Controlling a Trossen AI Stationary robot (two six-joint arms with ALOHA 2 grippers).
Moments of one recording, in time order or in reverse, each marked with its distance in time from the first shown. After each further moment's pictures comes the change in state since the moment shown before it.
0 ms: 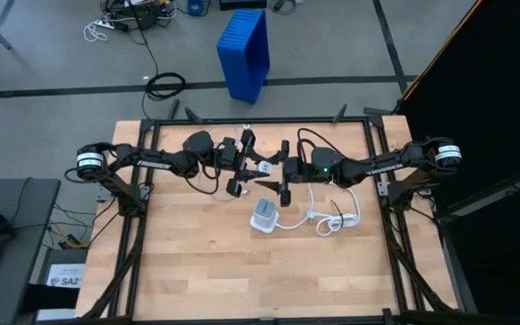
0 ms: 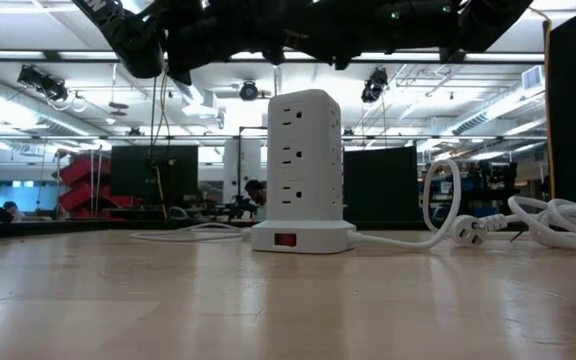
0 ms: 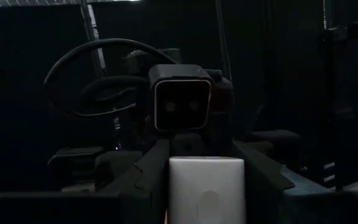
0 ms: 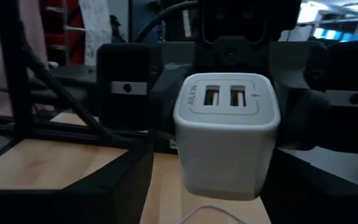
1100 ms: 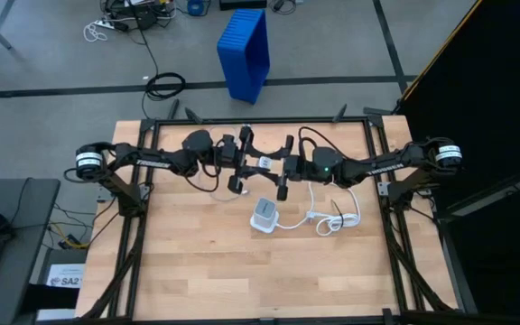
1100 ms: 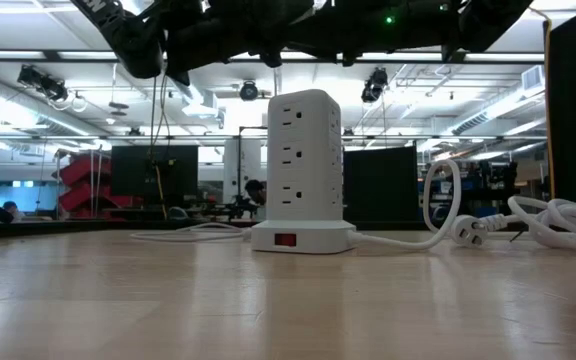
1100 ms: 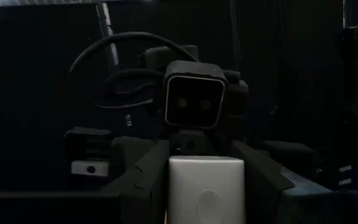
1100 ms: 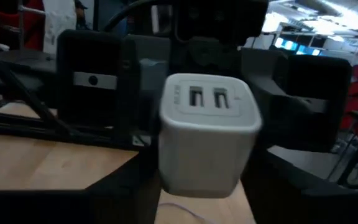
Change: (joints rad) left arm -0.002 -0.001 0.000 -0.024 -0.022 -0.003; right arm 0.012 -0.001 -0.001 0.003 0.081 -0.092
